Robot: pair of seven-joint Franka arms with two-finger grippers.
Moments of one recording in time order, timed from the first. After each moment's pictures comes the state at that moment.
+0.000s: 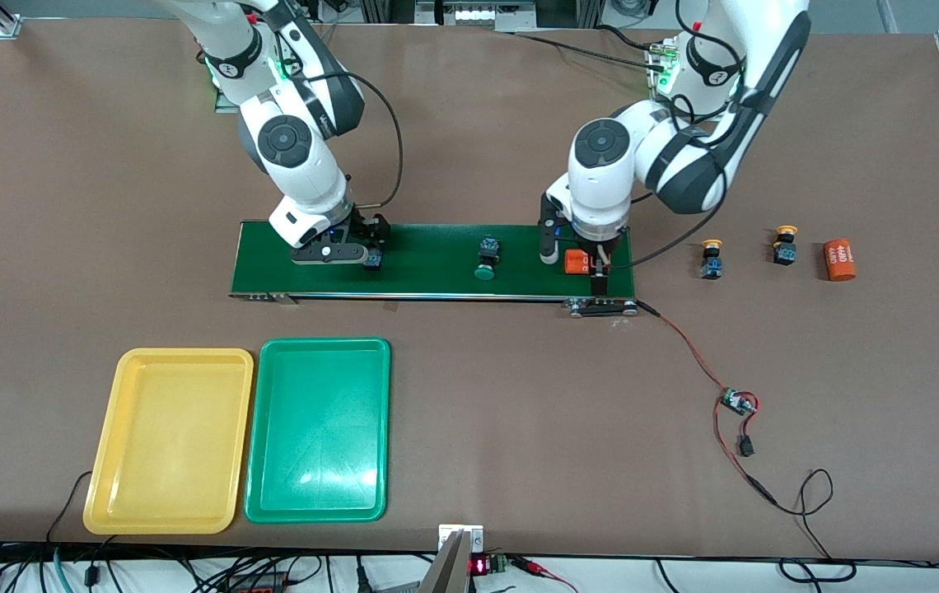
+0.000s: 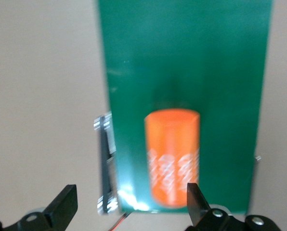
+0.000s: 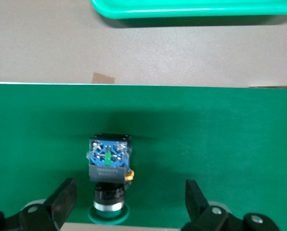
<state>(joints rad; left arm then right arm) -0.18 0.31 -0.39 -2.04 0.43 2.30 0.73 0.45 0.26 0.12 -2.17 0.00 2.44 0.55</state>
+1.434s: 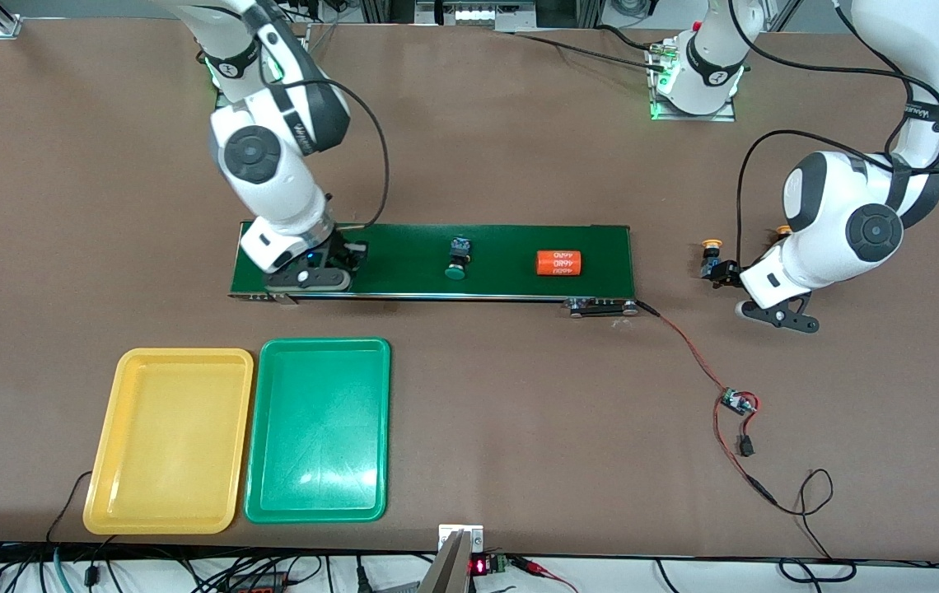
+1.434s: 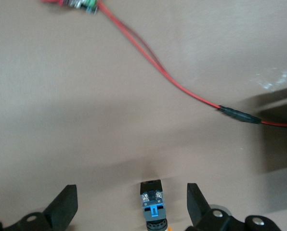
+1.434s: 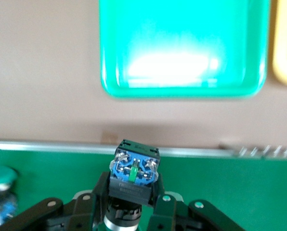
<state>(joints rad) 0.12 0.29 -0.15 -2.13 0.03 2.27 0.14 0.38 0.29 0.10 -1.89 -0.02 2.28 0.45</state>
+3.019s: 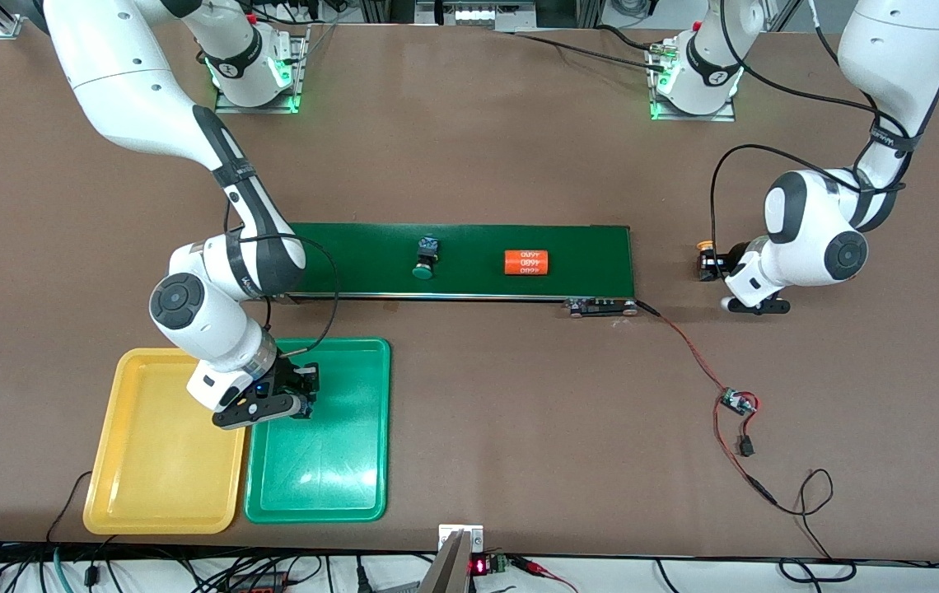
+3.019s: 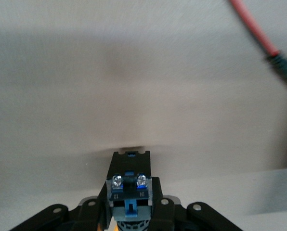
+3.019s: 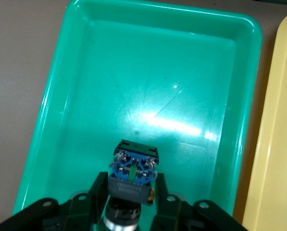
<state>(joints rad) 0.16 0.38 -0.17 -2.21 -0.12 2.27 0.08 0.20 0.76 0.10 -1.45 -0.02 2.46 0.05</state>
